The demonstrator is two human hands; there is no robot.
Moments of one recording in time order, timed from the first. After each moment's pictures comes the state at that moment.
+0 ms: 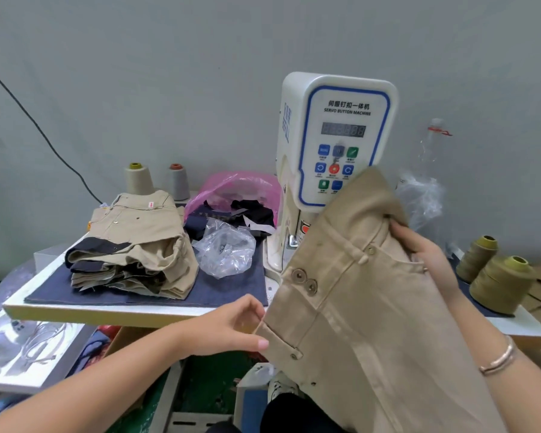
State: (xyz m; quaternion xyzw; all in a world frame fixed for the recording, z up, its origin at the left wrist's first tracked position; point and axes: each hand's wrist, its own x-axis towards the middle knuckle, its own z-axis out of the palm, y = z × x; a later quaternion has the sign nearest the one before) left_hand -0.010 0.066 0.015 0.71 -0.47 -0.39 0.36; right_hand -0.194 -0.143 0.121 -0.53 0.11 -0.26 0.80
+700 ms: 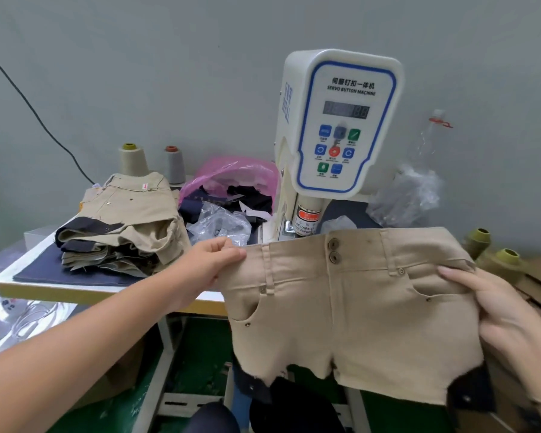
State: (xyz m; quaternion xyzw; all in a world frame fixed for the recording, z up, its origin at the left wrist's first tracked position) left_hand 0.004 0.052 0.051 0.66 -0.28 -0.35 0.60; right_hand -0.278 -0.223 0.071 -0.55 0.38 -0.32 0.67
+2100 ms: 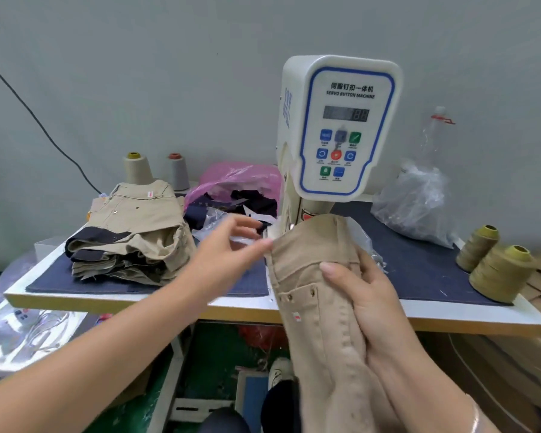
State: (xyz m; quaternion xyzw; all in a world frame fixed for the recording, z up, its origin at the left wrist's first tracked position) left_hand -0.035 0.058 0.094 0.72 -0.34 -0.18 0.57; right_hand -0.192 -0.063 0.080 -0.57 0.16 -0.28 0.75
